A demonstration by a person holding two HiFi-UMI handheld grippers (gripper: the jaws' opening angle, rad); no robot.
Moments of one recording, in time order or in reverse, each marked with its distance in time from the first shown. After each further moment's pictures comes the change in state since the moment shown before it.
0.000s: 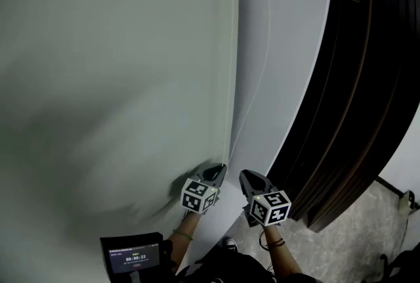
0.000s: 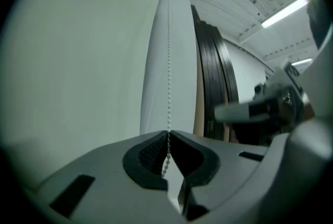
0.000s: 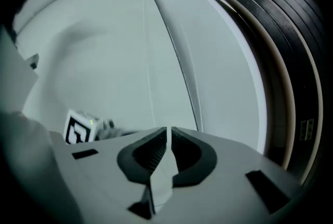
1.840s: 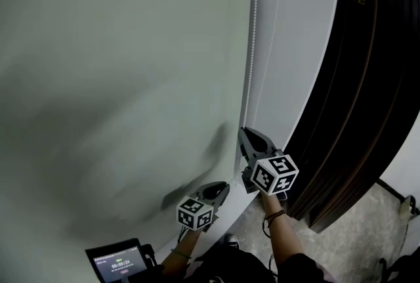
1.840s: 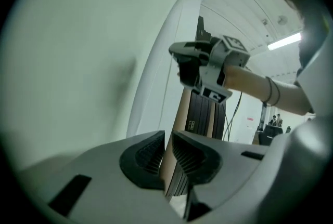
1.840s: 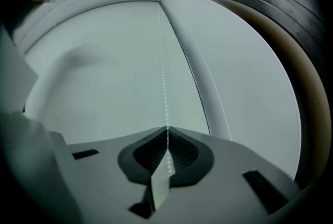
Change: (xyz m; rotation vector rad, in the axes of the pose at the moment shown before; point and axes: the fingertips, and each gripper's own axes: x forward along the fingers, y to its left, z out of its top) left arm -0.066 -0.048 -0.037 -0.183 -0.030 -0.086; right arm 0.035 0.044 0.137 -0.069 -0.260 0.131
